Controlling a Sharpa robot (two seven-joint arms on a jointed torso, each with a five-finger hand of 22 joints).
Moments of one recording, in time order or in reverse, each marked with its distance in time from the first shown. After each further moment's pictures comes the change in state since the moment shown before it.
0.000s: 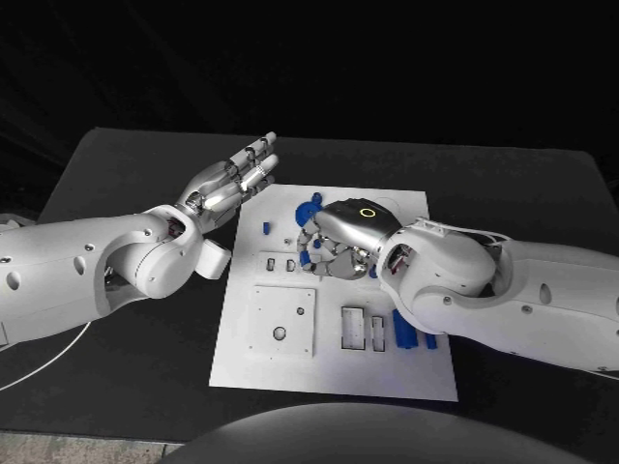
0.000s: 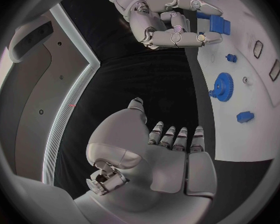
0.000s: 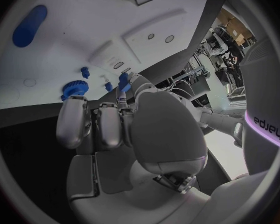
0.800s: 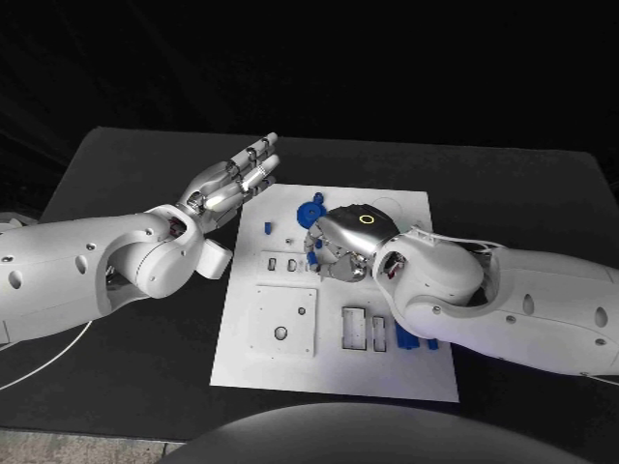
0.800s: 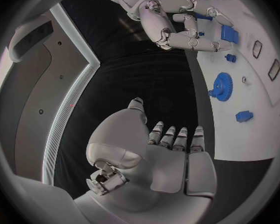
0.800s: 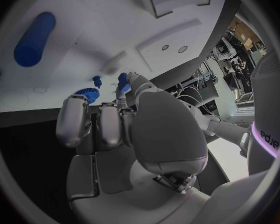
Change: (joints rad) left arm -0.001 -0.001 0.000 -0.001 0.001 0.004 -0.002; left_hand 0.000 0.000 0.000 0.000 0.000 0.000 0.000 0.000 0.000 0.000 0.000 0.000 0.000 0.000 0.000 0.000 0.000 0.000 0.000 0.000 0.000 0.000; right arm -0.035 0.024 0.002 -0.034 -0.073 0.010 -0.083; right_hand -0.004 -0.004 0.013 -0.024 0.070 -0.007 0.004 -0.015 0.028 0.000 0.000 -0.004 0.001 0.000 0.000 -0.013 -0.017 0.000 0.000 0.000 -0.015 0.000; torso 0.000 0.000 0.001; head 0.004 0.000
